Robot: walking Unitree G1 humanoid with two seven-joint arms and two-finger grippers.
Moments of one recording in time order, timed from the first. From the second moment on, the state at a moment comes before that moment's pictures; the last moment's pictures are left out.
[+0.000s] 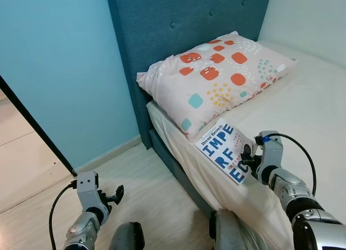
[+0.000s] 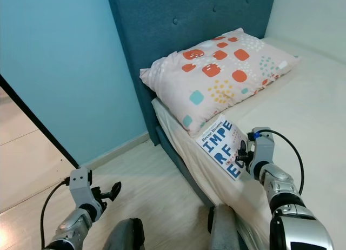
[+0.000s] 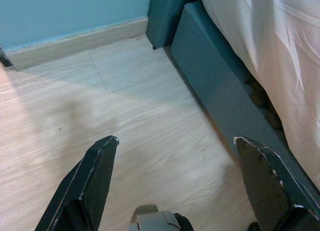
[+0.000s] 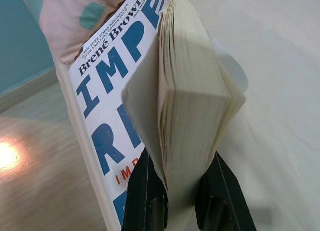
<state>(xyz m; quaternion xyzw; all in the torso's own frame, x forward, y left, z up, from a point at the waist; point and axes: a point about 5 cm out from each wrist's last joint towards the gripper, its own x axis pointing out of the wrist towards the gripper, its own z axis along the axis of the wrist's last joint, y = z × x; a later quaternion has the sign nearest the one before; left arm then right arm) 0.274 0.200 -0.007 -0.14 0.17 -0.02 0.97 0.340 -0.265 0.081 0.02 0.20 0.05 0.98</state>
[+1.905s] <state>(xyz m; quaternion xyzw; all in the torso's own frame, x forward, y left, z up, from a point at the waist) 0.288 0.184 -0.006 -0.16 0.21 0.02 0.96 0.341 -0.252 0.120 0.14 0.00 0.06 0.99</state>
